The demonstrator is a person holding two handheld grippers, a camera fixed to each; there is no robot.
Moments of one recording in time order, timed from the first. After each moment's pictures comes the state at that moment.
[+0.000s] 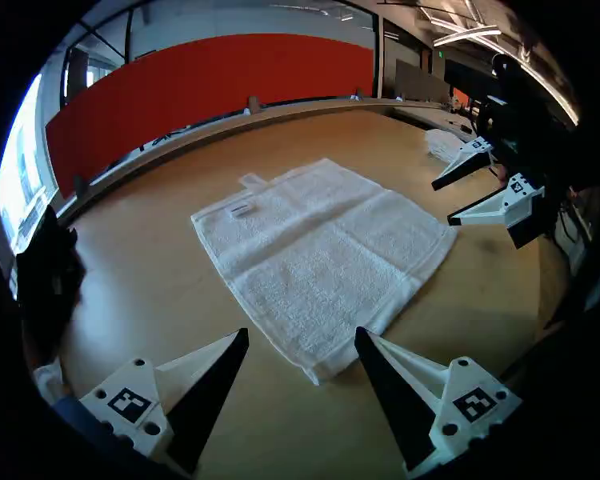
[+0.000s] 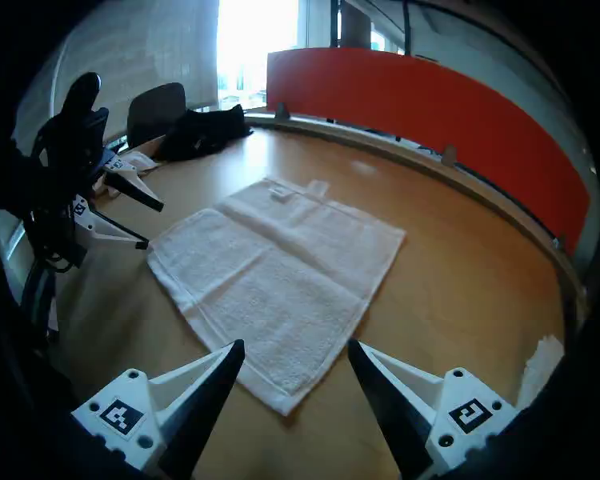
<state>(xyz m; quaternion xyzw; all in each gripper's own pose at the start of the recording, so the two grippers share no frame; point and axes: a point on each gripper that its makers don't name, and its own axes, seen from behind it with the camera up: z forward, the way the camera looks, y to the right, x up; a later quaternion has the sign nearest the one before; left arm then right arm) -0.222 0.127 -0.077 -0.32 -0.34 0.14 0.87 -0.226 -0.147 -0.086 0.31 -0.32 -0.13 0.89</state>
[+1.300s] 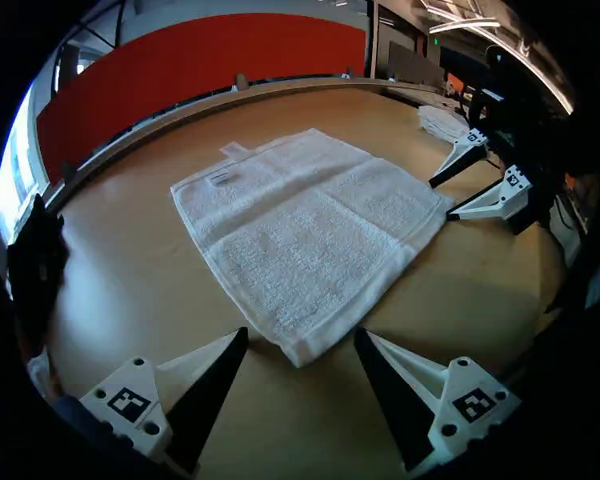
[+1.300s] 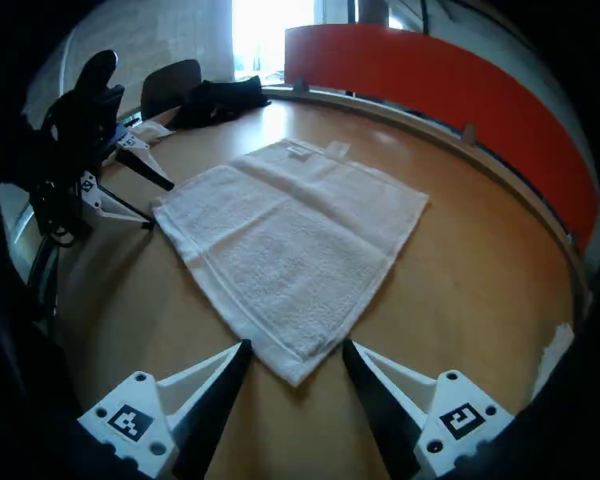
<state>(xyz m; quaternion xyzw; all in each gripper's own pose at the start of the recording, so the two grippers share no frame) -0.257 0.132 -0.097 -0.33 -0.37 0.15 0.86 -0.268 -0.130 -0.108 0.34 -0.36 -0.15 0.86</state>
